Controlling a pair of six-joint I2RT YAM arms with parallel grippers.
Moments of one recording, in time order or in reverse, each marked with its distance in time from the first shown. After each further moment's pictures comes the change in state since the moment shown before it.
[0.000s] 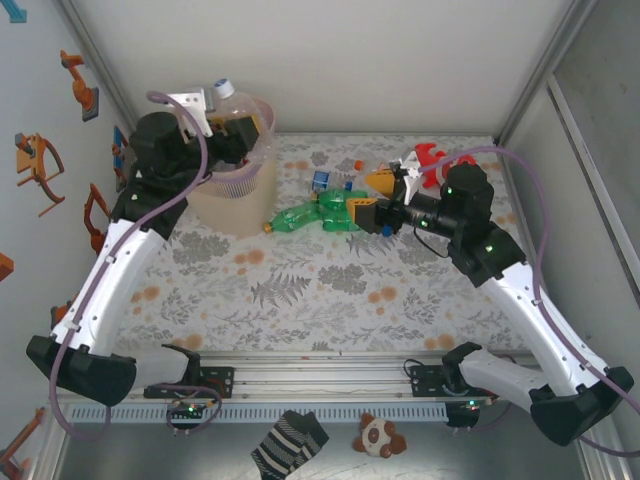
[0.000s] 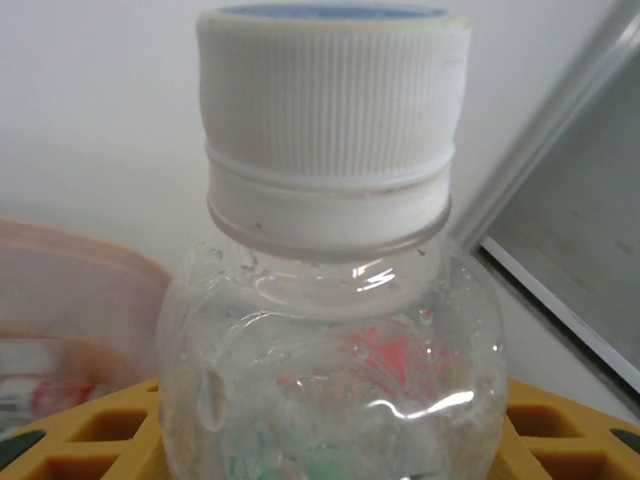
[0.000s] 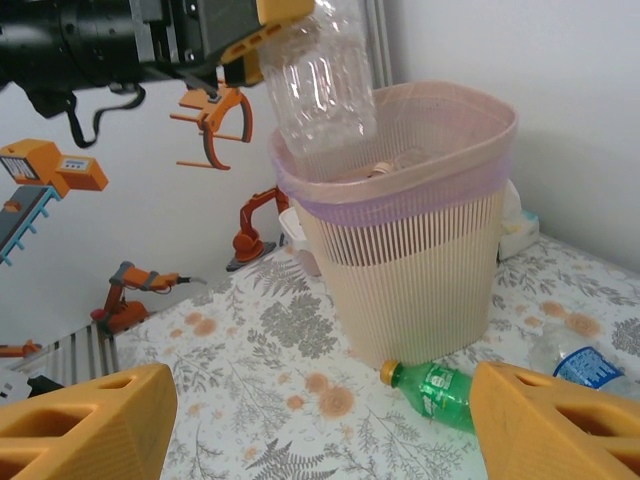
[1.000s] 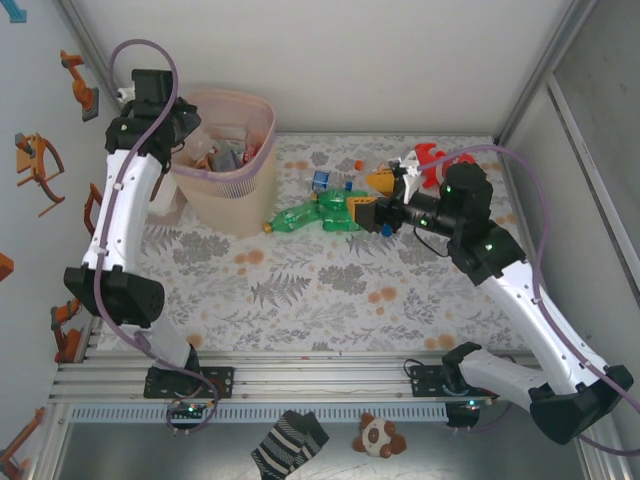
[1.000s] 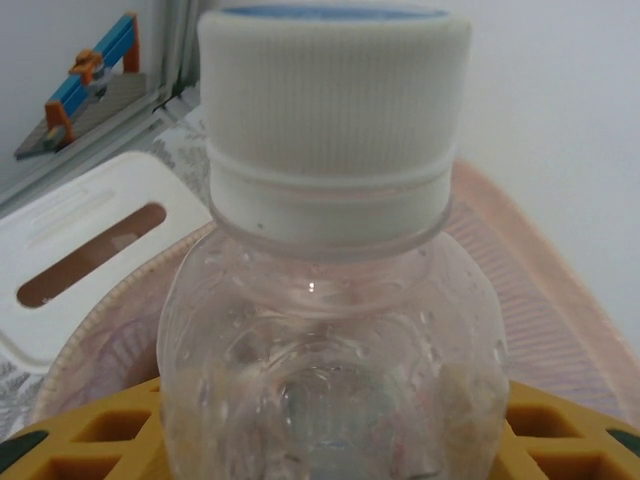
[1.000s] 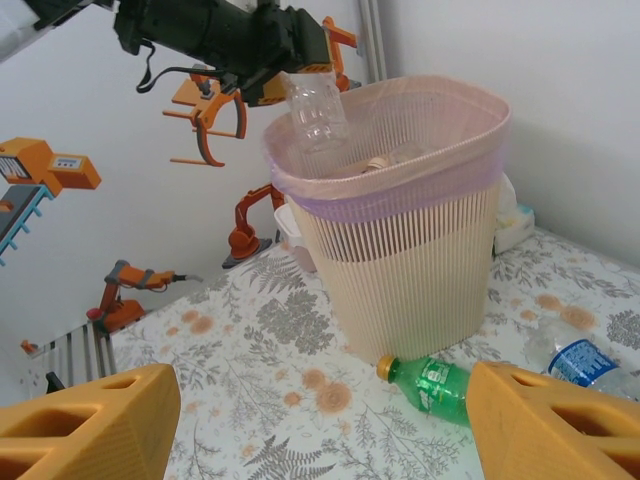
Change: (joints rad) left arm 0.183 0.462 0.570 -0.665 -0.537 -0.363; right arm 0.000 0.010 0.011 -0.014 0.007 0.003
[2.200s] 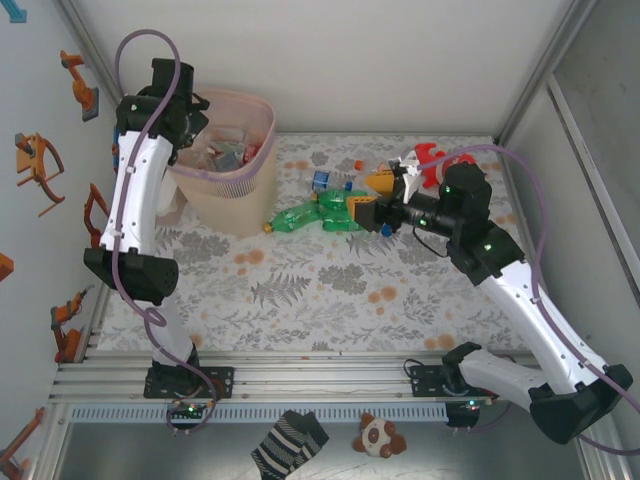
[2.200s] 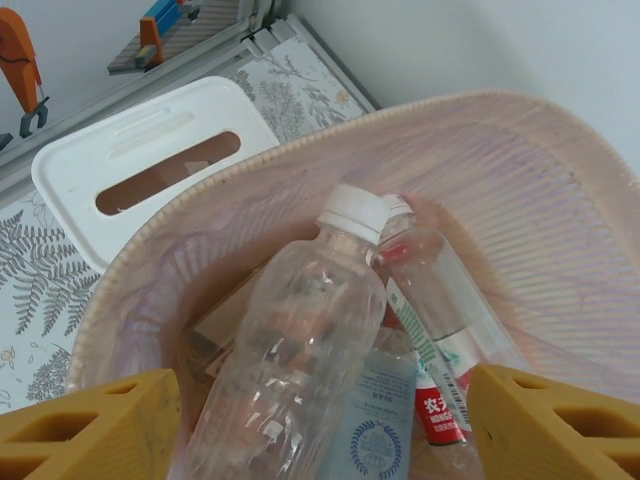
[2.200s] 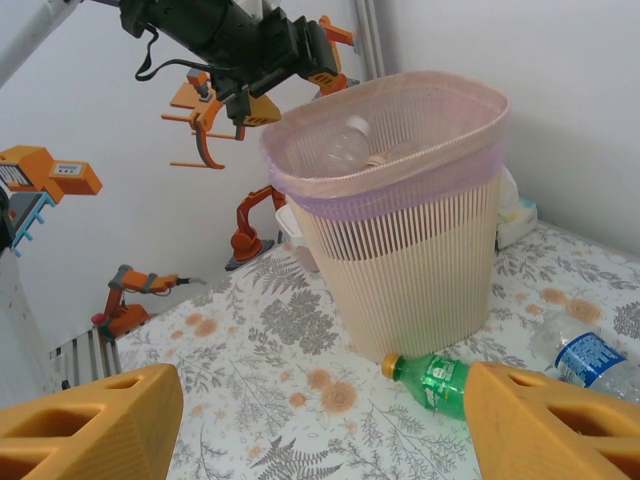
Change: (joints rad) left arm -0.045 0.158 0.300 -0.355 -0.096 -0.192; right arm 0.000 0.001 -0.009 0.009 0.003 0.027
